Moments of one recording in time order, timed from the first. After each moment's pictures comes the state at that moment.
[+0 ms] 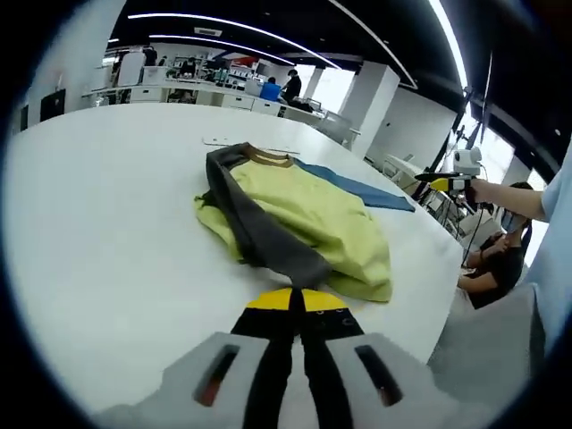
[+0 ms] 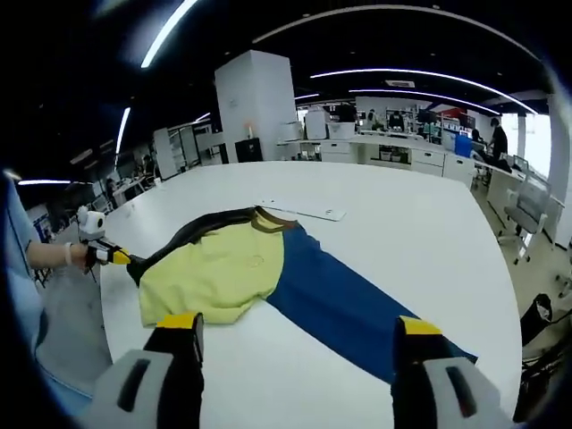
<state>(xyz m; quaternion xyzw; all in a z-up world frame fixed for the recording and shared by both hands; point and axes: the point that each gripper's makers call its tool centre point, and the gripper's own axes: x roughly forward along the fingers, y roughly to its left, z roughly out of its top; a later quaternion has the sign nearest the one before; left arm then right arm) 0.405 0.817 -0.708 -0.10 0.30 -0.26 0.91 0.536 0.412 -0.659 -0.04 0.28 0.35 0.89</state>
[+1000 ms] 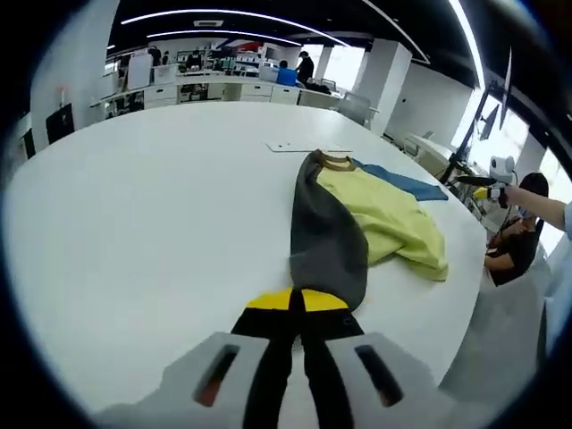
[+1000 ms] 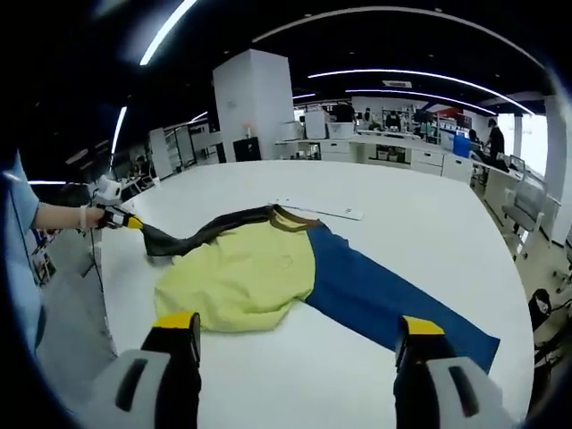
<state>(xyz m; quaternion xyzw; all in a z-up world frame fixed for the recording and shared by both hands) 0.460 0.968 -0.692 -0.04 0.35 -0.24 0.91 0.498 0.472 -0.656 -0.04 0.28 0.33 0.90</state>
